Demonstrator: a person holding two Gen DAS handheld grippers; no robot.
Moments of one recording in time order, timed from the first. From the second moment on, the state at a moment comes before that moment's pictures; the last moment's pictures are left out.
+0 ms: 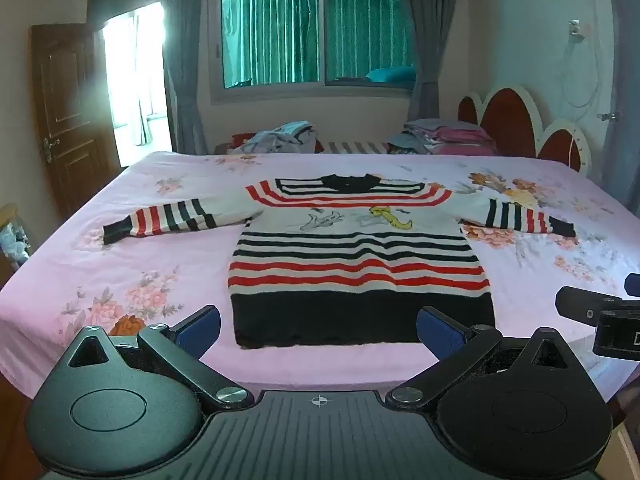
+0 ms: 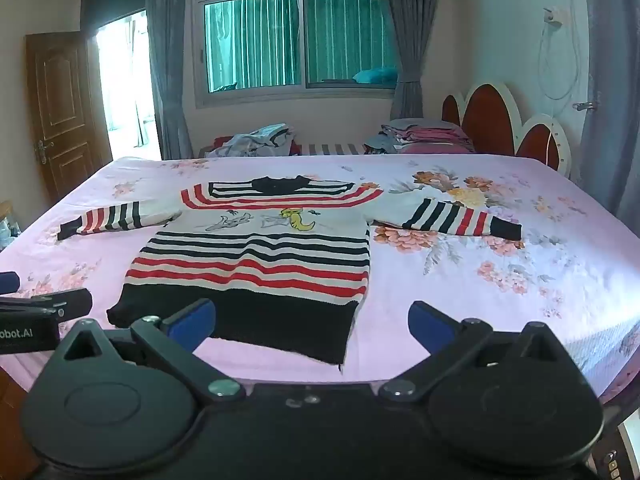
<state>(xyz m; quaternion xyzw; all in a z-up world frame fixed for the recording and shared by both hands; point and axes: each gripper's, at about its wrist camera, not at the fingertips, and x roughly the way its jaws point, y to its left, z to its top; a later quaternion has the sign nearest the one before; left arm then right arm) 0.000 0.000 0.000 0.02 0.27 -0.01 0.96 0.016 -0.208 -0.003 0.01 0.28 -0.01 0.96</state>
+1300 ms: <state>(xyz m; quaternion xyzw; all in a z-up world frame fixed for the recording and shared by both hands) -0.002 0.005 -0.006 0.02 0.27 0.01 0.96 0.017 -0.204 -0.005 0.00 0.27 0.00 0.96</state>
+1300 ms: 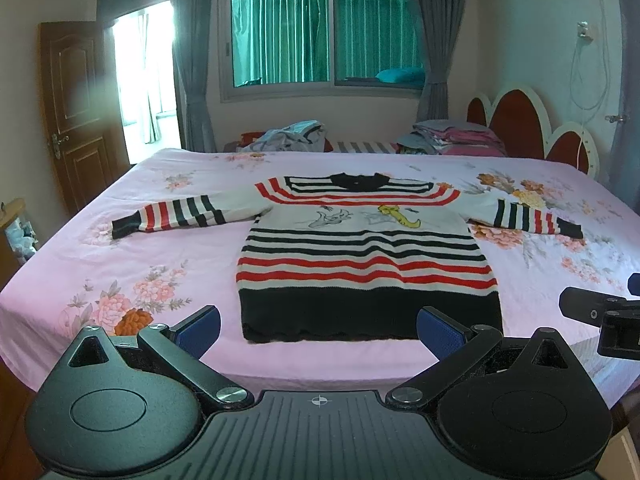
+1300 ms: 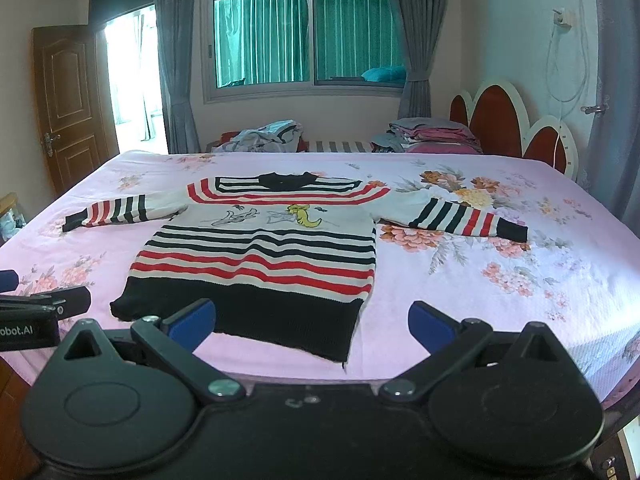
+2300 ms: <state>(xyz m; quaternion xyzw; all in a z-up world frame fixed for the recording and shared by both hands) 0.001 0.008 -0.009 0.02 0.27 0.02 0.96 0.019 -0.202 -0.010 0.00 0.28 0.00 0.96</state>
